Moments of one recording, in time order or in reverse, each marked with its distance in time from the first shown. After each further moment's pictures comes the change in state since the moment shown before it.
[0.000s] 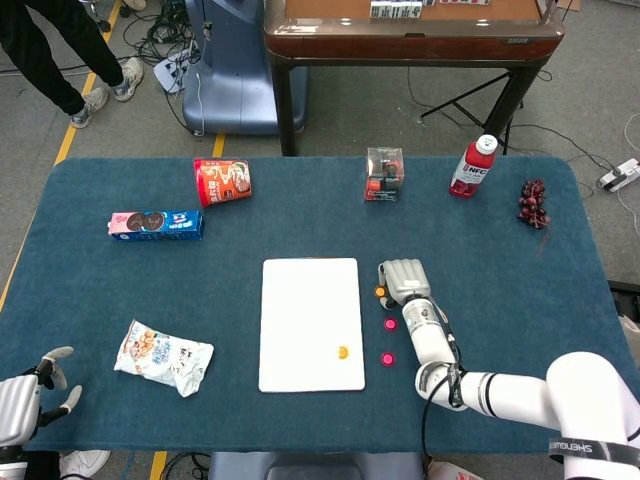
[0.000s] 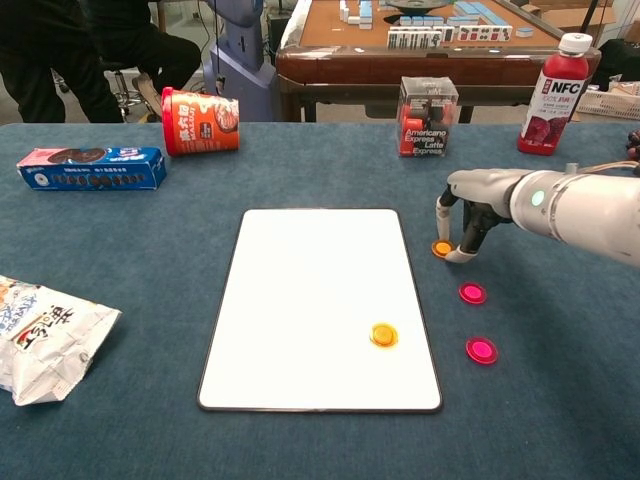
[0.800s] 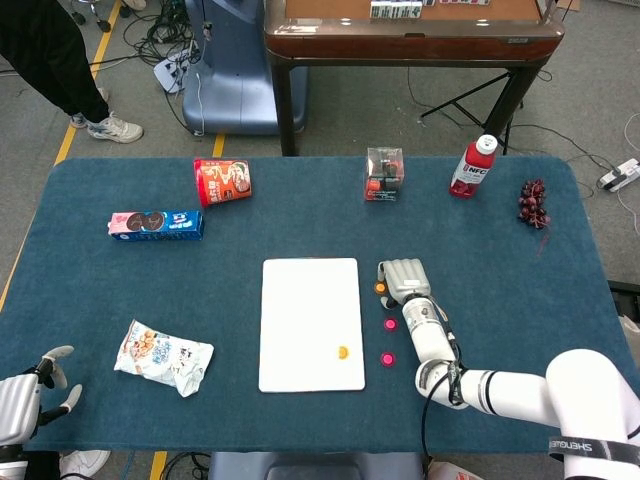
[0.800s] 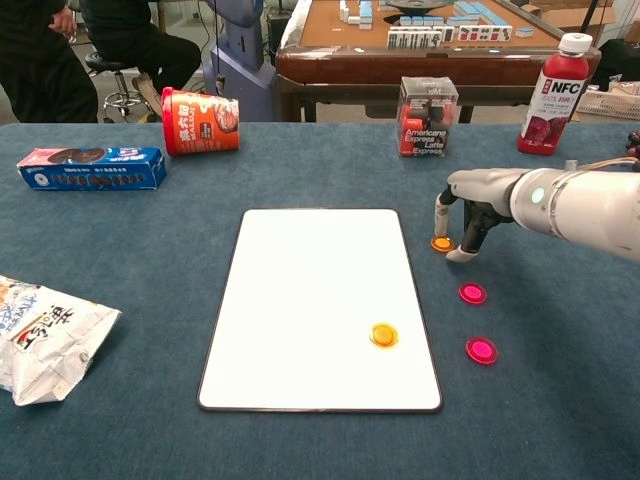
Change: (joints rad) left arm -0.003 0.002 -0.001 -0.003 -0.001 0.001 0.001; right arm 0.020 0.009 -0.012 -0.002 0.035 -0.014 -0.012
